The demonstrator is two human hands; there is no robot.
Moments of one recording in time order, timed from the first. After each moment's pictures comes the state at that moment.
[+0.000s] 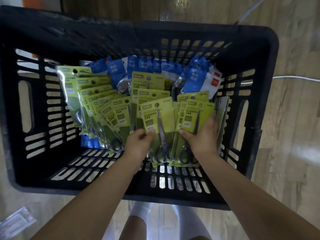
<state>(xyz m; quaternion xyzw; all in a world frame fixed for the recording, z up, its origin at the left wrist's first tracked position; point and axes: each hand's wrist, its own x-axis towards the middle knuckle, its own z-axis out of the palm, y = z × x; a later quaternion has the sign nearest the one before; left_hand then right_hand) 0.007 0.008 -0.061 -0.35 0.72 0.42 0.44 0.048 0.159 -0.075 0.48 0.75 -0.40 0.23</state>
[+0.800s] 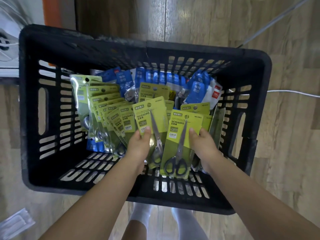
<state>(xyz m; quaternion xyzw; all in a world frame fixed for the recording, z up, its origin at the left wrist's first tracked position) -0.015 0.018 -0.032 -0.40 0.69 0.43 0.43 0.035 0.160 -0.062 0.54 0.57 -0.52 0.33</state>
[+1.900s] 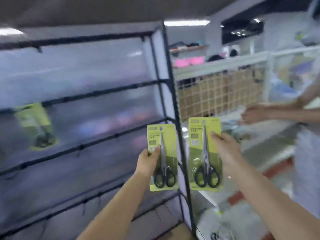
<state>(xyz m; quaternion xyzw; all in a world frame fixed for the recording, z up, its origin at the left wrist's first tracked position) 0.016 -0.258 0.766 -0.39 0.67 0.54 -0.33 -0.126 -0.111 0.777 -0.16 0.66 -0.72 0.11</state>
